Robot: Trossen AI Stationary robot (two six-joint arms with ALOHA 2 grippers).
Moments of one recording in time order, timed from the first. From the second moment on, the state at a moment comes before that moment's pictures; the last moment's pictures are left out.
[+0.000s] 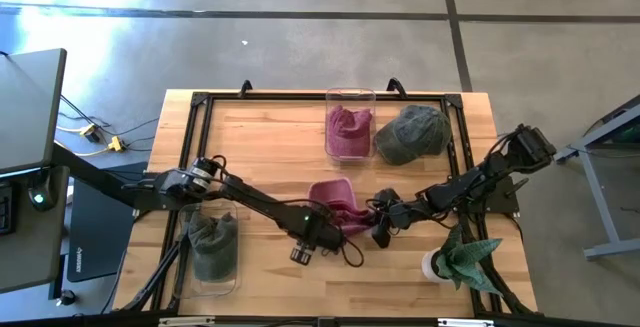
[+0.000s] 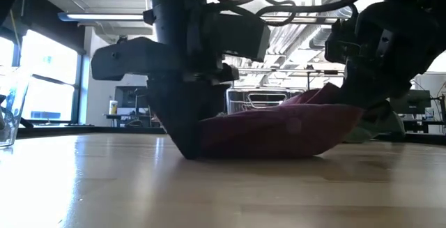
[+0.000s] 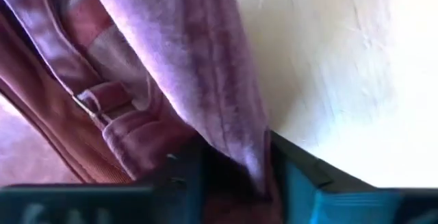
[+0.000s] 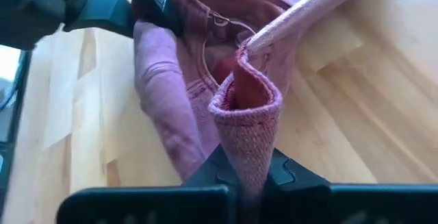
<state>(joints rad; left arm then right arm) -0.35 2.17 1.65 -0.89 -0.15 0.03 0.41 1.51 0.45 0.37 0.27 0.85</state>
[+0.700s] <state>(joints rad) -0.30 2.17 1.90 -1.09 0.24 0.07 0.41 1.51 0.45 0.37 0.24 1.03</state>
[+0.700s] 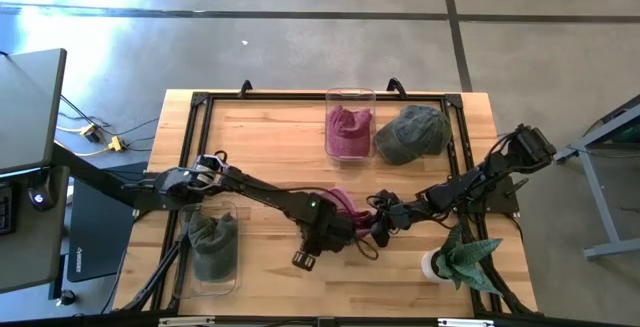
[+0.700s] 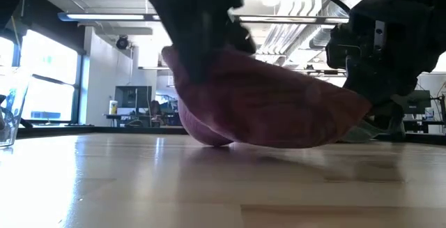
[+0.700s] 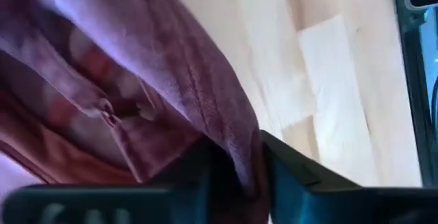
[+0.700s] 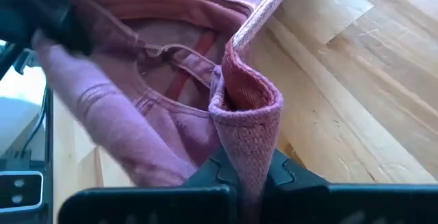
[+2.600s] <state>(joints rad) -0.29 2.24 1.86 -0.99 -0.12 -0.82 0.38 1.51 0.45 0.40 0.19 1.26</state>
